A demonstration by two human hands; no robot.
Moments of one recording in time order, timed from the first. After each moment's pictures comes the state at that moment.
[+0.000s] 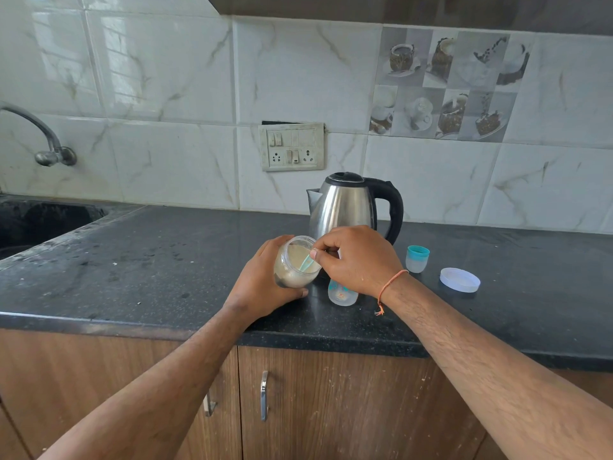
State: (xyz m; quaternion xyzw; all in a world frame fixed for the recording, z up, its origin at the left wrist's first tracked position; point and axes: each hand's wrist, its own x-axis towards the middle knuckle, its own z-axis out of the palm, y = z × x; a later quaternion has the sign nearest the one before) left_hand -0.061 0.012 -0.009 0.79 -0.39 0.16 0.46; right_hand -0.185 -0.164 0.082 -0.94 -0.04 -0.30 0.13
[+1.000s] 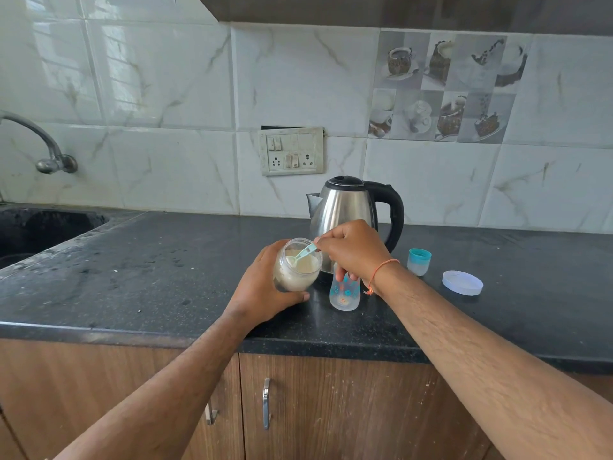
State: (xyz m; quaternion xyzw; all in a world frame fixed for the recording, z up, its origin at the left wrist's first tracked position) left_hand -0.059 0.011 -0.012 0.78 -0.37 0.15 0.48; right_hand -0.169 -0.162 0.095 -0.89 0.11 -0.20 0.40
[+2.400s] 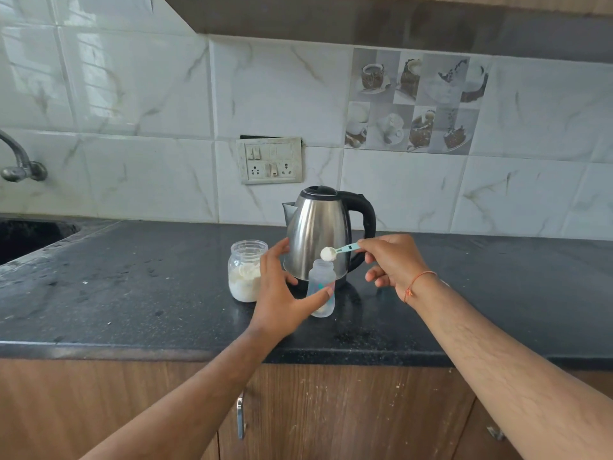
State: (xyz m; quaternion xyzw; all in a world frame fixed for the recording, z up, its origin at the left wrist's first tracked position) left_hand -0.113 -0.053 -0.010 0.72 -0.34 0.16 0.58; right_hand -0.209 -0.247 0.093 -0.75 0.22 -0.25 0.58
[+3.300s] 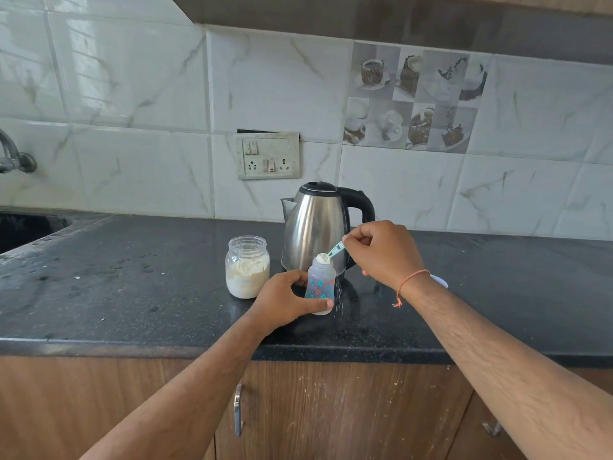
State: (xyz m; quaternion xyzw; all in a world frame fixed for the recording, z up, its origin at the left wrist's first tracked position) left_hand -0.083 -0.061 -0.015 0.80 -0.33 -0.06 0.49; right_hand -0.215 -0.227 0.102 -0.91 0.11 -0.33 0.24
